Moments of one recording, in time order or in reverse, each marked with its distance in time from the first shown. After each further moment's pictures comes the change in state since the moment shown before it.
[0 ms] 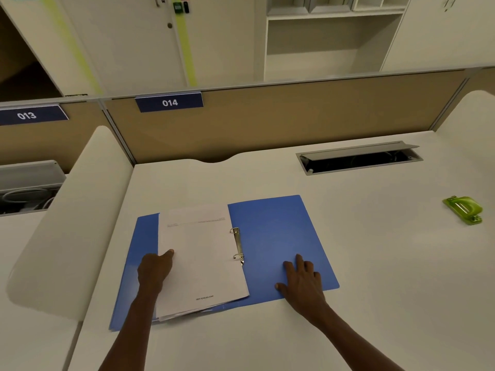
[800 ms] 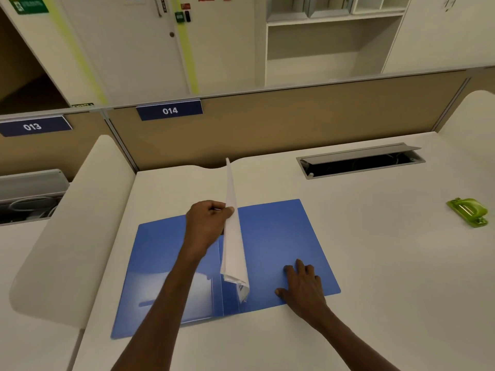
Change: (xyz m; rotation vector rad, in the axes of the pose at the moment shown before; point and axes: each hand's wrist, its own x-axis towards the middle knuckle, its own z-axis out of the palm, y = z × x) left_hand -0.113 0.141 0.009 -0.278 -0.289 0.543; right_hand 0.003 0.001 -0.004 0.037 -0.016 -0.010
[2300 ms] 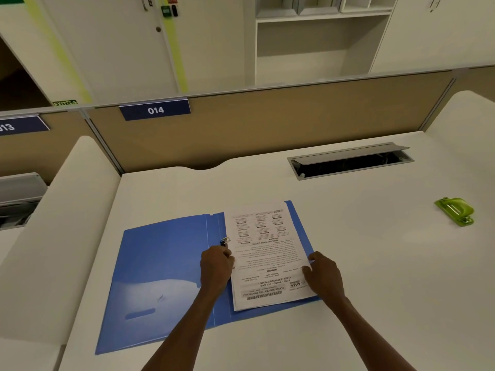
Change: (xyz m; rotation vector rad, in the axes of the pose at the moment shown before) left_hand 0.001 -0.117 0.071 0.428 -0.018 -0.084; right_hand 0.029 0.055 -0.035 0.441 0.147 0.350
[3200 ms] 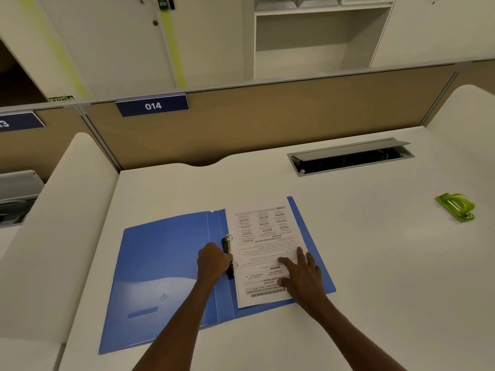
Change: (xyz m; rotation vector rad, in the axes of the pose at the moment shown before) left_hand 0.022 -0.004 0.001 0.108 -0.110 -0.181; right_hand -0.024 -0.018 0.031 -0.303 -0.184 -0.255
